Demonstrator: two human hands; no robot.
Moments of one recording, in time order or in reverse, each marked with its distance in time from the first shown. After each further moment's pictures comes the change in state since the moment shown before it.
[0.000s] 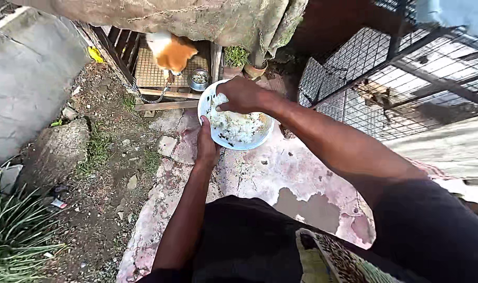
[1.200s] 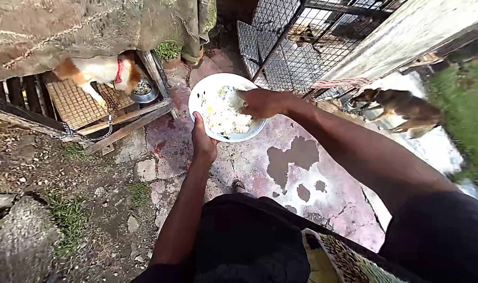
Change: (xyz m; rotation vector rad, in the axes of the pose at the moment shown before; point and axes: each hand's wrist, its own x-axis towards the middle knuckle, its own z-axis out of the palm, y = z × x) left_hand 0.032 0.003 0.034 0.033 -0.280 -0.289; right_hand -0.105 0.054 0.033 0.327 -0.069 0.632
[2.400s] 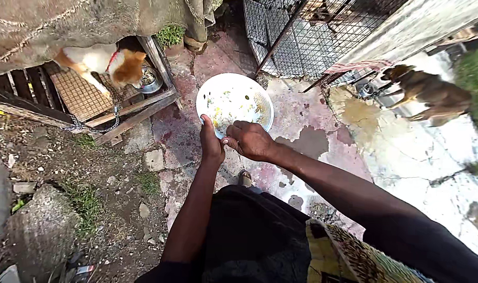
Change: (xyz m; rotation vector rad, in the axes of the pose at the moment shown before) left_hand -0.002 -0.021 -0.020 0.090 0.040 -0.030; right_hand -0.010 -0.030 0.133 0.088 0.521 -0.408
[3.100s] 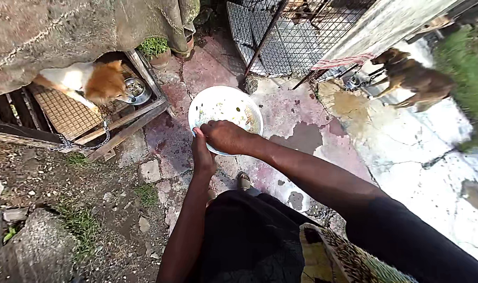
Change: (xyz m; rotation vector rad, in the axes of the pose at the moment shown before) left_hand -0.007 -0.008 0.001 0.077 -0.012 -0.004; right_hand 0.046 -0.009 -0.012 0.057 -0.305 0.152
